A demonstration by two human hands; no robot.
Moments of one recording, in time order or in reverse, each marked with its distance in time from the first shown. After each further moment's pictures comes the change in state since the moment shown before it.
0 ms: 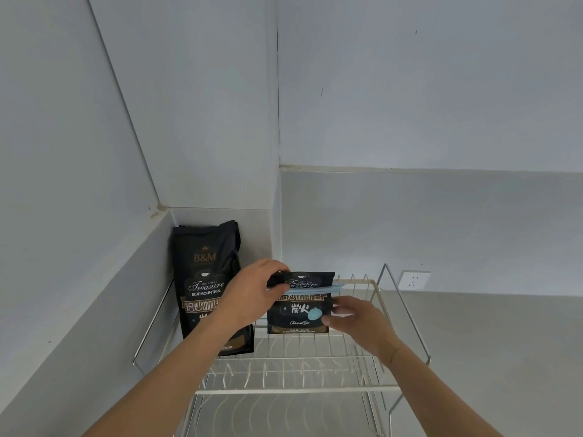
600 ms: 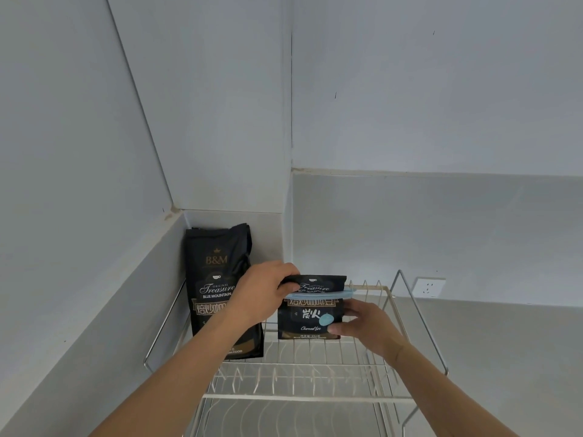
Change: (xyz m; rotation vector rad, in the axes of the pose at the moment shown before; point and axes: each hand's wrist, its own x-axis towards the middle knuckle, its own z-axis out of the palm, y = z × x) left_hand 0.012 -0.004 -0.004 0.104 -0.071 0.026; right_hand 0.021 0.002 0.007 0.047 -0.075 -0.024
